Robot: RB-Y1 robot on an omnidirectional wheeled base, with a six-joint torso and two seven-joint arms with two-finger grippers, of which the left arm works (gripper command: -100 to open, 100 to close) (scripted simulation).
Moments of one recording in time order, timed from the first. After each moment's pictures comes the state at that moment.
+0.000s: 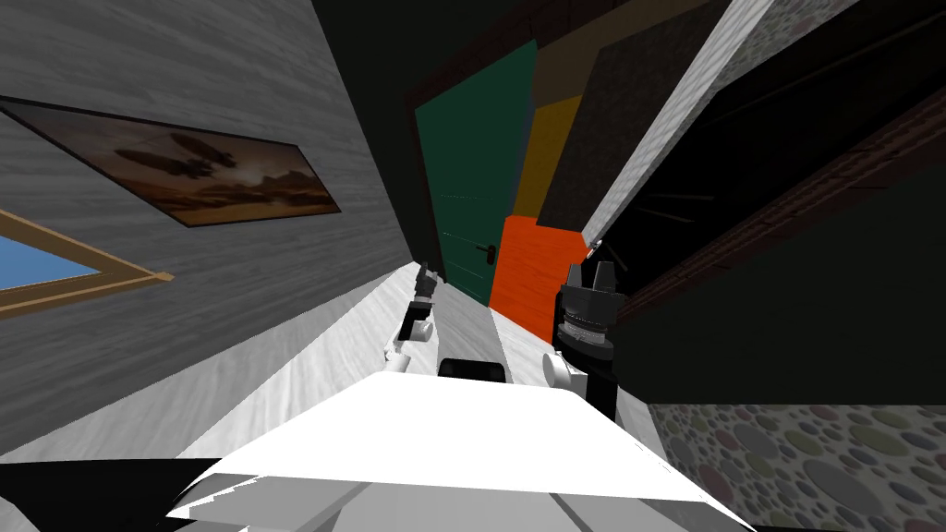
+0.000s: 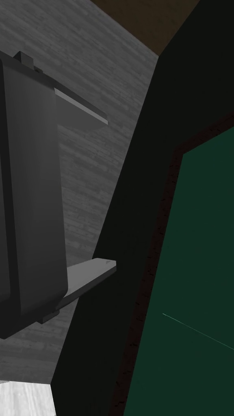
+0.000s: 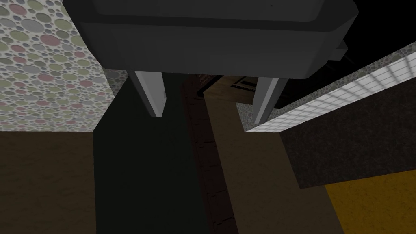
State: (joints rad) arm 0.12 0.06 -0.06 -1.66 0.09 -0.51 0.06
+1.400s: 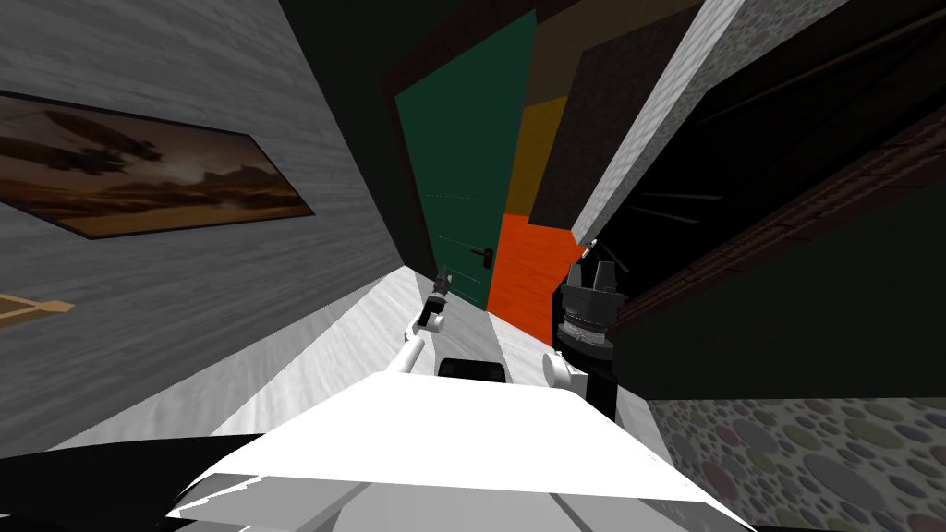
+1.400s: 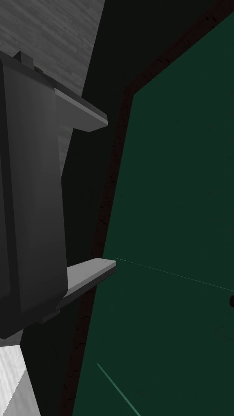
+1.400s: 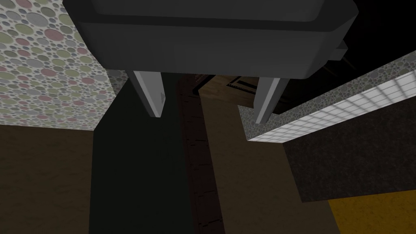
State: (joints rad) arm -0.10 0.06 -0.11 -1.30 0.08 -0.50 0.06
